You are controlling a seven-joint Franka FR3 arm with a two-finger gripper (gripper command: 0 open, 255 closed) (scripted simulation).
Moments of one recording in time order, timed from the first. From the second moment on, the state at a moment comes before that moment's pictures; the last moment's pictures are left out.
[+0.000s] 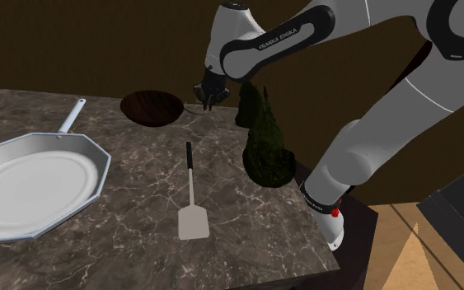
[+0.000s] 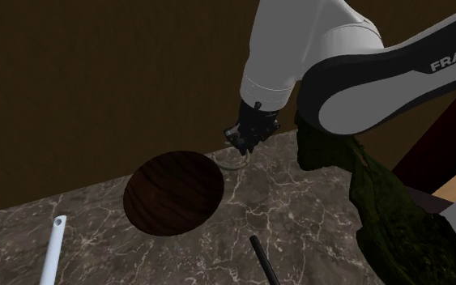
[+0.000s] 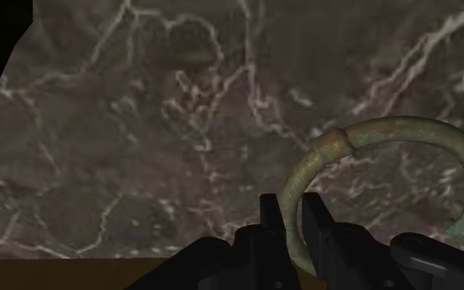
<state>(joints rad) 0.04 -0.21 0.11 -2.49 -0.12 2.43 0.89</state>
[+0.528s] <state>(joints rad) 0.05 -0.23 0.11 -2.47 -0.11 2.40 0.88</state>
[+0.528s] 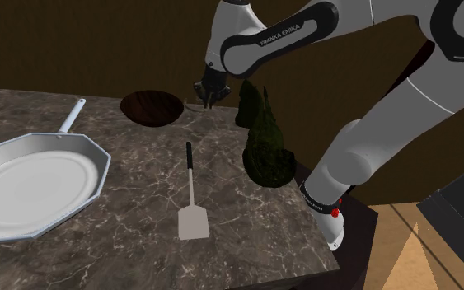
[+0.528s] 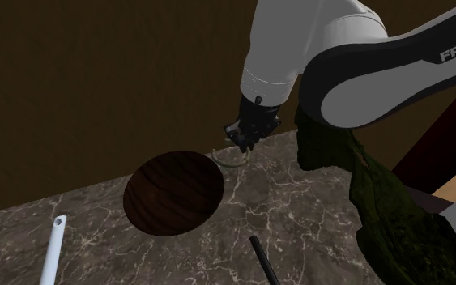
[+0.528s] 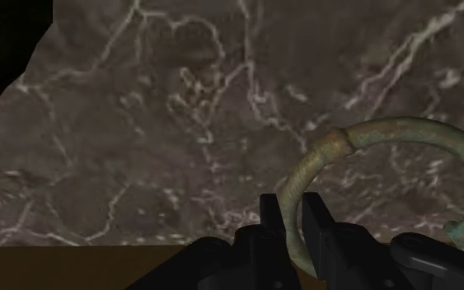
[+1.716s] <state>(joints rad) 0.06 -0.33 0.10 -2.32 -0.08 2.14 0.84</state>
